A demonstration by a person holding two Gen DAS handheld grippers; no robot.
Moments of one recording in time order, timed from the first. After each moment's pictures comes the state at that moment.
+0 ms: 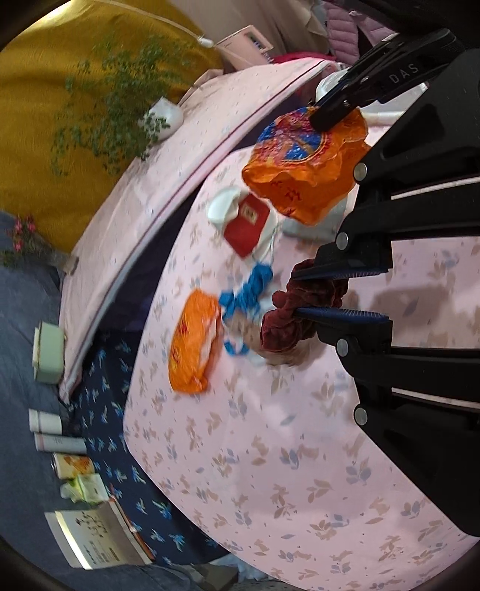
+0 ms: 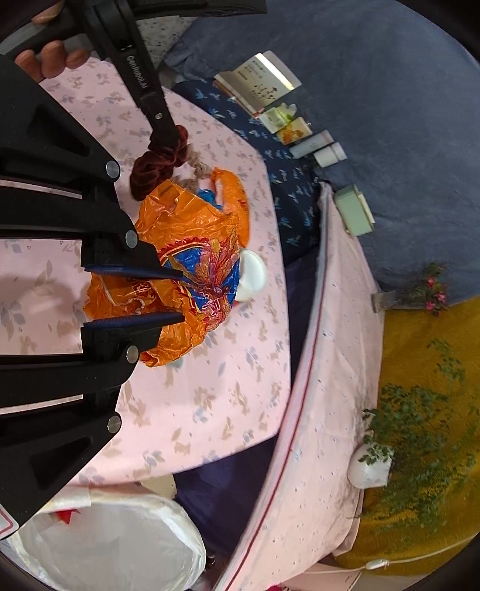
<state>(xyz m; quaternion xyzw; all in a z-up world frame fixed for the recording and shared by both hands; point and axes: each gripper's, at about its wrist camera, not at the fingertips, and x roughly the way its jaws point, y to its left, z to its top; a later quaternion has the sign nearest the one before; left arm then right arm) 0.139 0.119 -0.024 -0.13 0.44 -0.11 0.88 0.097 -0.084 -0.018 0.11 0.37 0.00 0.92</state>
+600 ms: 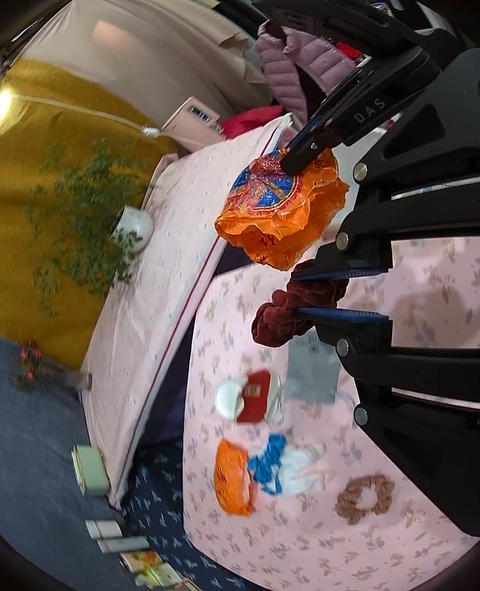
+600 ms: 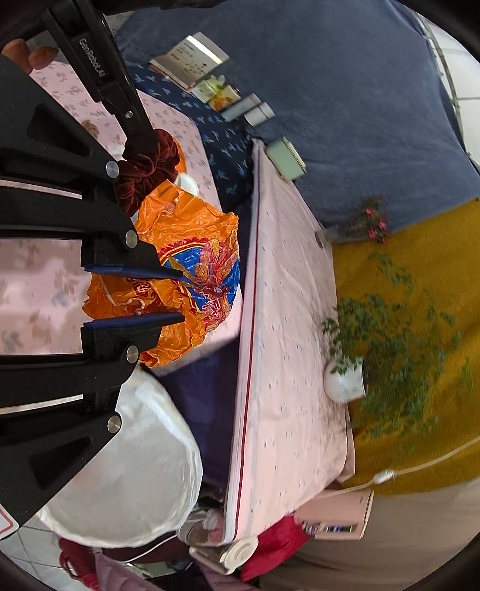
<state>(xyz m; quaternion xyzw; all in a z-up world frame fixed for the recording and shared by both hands) 0.089 -0.022 0.034 -0.06 0.40 -0.27 0.87 0.027 -0.199 0.025 0.16 0.29 -0.11 0.94</state>
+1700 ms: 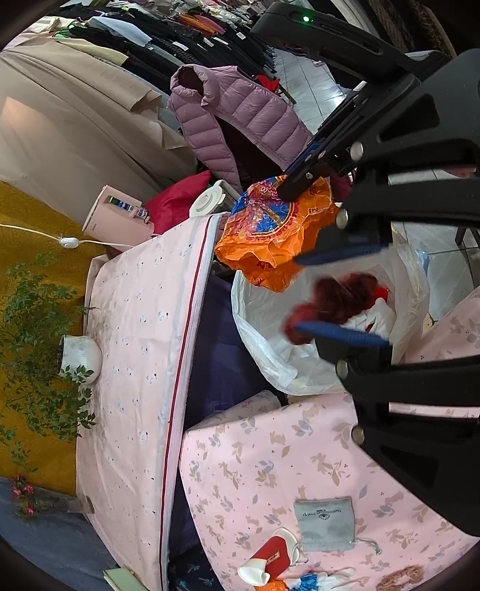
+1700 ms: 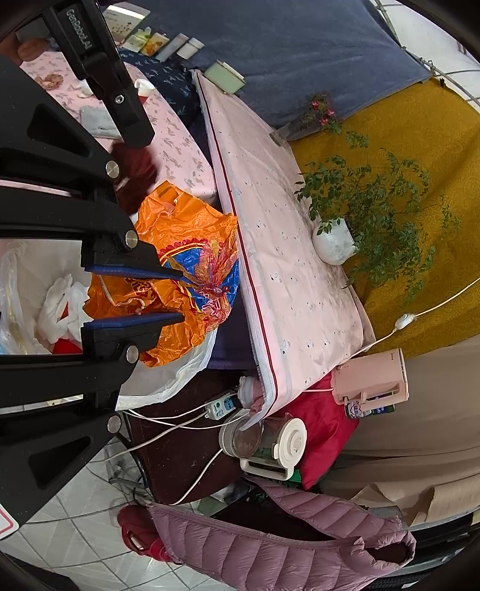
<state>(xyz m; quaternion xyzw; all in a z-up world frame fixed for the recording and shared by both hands) 0.040 -0.198 0.018 0.03 0.43 -0.41 0.80 -0.072 -0.349 -0.014 0.25 0.27 -0.26 0.89</state>
